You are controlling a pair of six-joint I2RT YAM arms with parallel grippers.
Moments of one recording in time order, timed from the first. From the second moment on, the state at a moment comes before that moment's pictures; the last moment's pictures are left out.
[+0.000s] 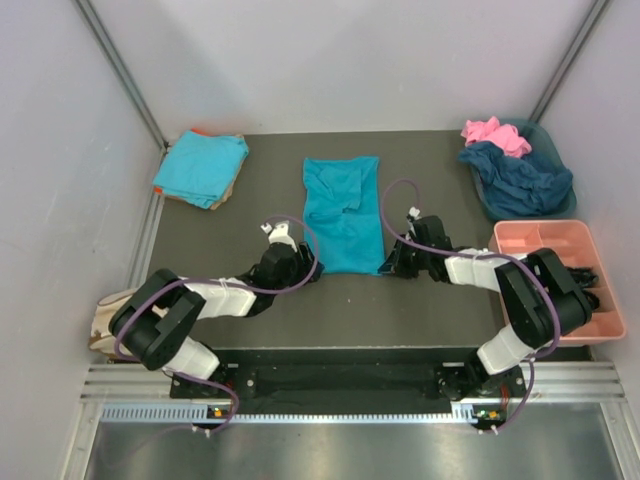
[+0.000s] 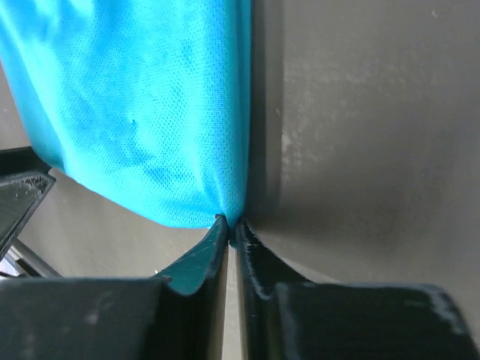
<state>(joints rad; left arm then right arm) -0.66 1.48 0.46 0.45 -0.11 -0.74 0.40 1.57 0.63 0.10 -0.32 0.68</state>
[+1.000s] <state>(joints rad) -0.66 1.41 0.56 0.13 -0.10 -0.66 0.41 1.47 0.68 -0.17 -0.30 0.62</state>
